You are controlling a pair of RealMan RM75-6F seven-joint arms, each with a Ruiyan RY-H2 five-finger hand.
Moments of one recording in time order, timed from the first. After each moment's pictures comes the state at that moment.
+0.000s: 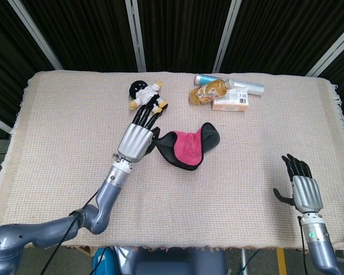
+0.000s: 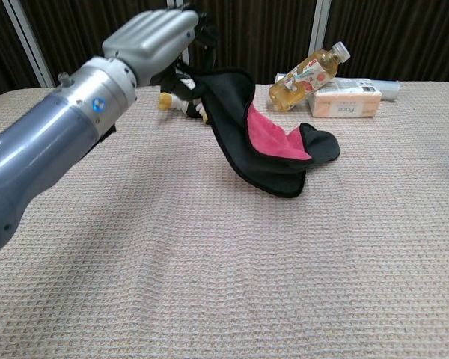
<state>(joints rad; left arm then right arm) -0.88 -1.85 -0.40 -1.21 1.38 1.17 0.46 0.21 -1.30 0.13 -1.50 -1.36 1.27 0.07</state>
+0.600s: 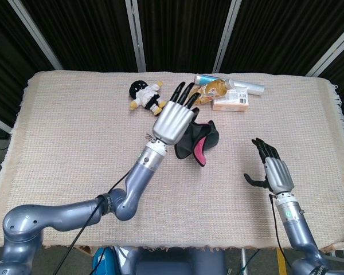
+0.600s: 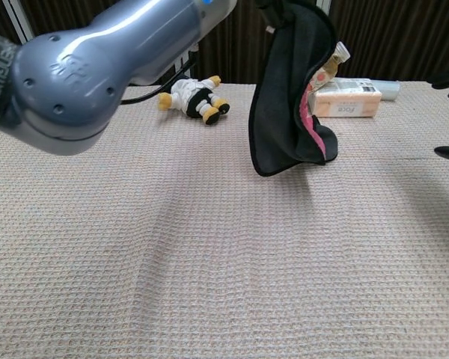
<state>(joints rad) -1.18 -1.86 -0.62 -1.26 1.13 1.01 0.72 0.36 -1.29 0.25 -1.73 -1.20 1.11 0.04</state>
